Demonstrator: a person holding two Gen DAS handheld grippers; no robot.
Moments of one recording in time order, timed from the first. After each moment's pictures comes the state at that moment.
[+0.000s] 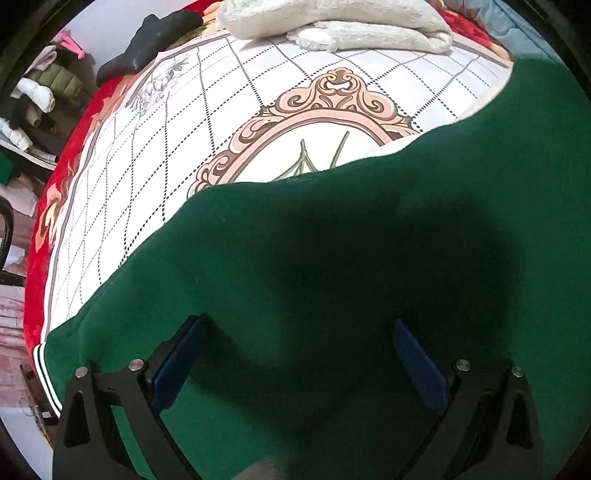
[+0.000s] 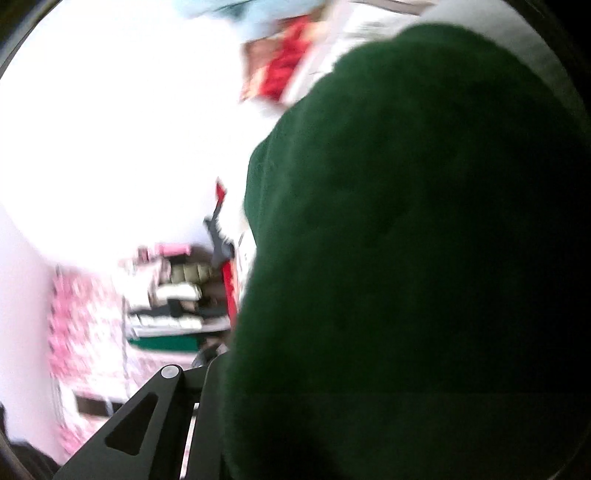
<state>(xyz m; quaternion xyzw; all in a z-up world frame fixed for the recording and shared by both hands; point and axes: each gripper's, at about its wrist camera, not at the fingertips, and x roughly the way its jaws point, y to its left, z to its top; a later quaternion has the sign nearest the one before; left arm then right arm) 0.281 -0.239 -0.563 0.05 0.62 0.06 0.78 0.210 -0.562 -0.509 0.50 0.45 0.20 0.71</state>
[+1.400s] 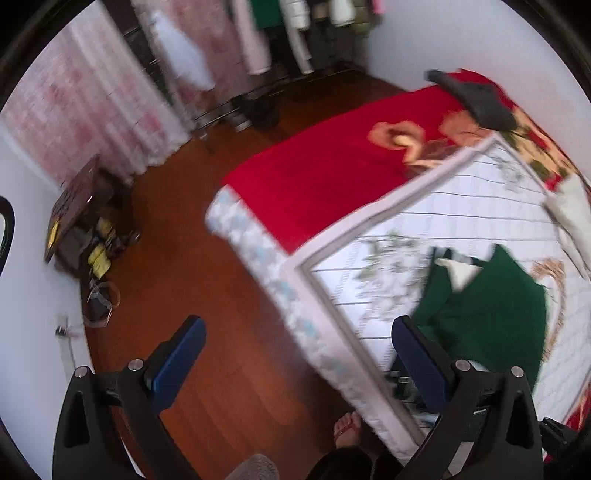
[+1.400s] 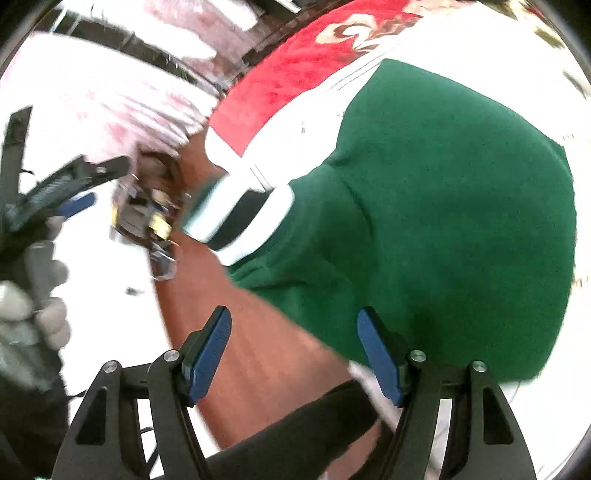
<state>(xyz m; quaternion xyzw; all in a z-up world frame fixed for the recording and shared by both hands) -0.054 0.118 -0.351 -0.18 0.52 0.36 0.76 -0.064 -0.072 -0.434 -0.08 0.66 0.45 0.60</state>
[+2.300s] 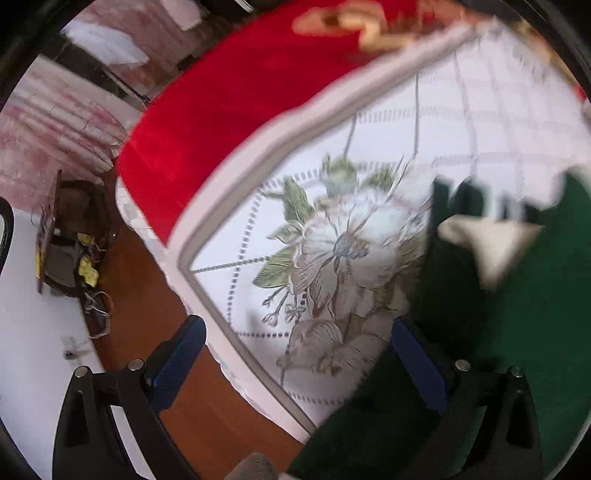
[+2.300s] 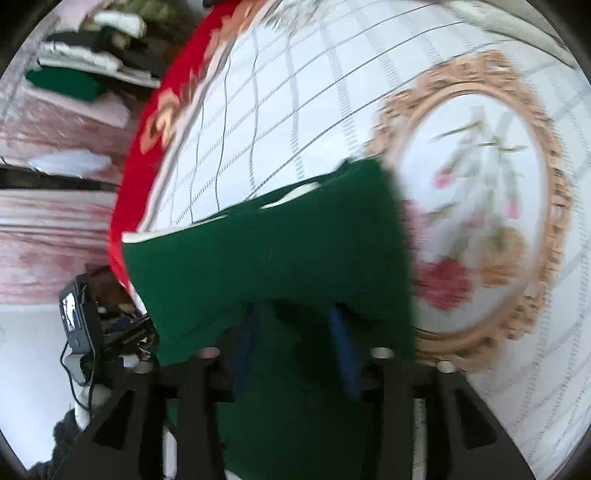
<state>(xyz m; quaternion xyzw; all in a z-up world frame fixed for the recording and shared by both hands) 0.078 0.119 -0.529 -0.15 0.62 0.33 0.69 0.256 -0.114 -0.520 0.05 0.69 0.28 0.66</state>
